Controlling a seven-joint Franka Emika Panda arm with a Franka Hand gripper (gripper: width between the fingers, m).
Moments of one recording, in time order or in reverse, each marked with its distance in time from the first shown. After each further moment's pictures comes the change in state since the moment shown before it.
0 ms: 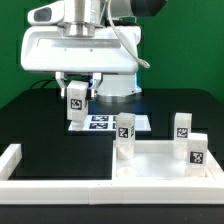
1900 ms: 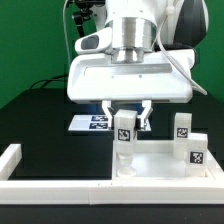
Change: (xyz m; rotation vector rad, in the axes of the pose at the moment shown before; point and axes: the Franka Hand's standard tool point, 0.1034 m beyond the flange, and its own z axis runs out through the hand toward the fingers) arm 0.032 -0.091 0.054 0.017 0.127 0.150
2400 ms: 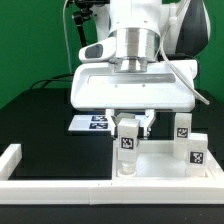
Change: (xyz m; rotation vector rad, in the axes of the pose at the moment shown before) arm -0.003 -0.003 0.007 -0.003 0.009 -0.011
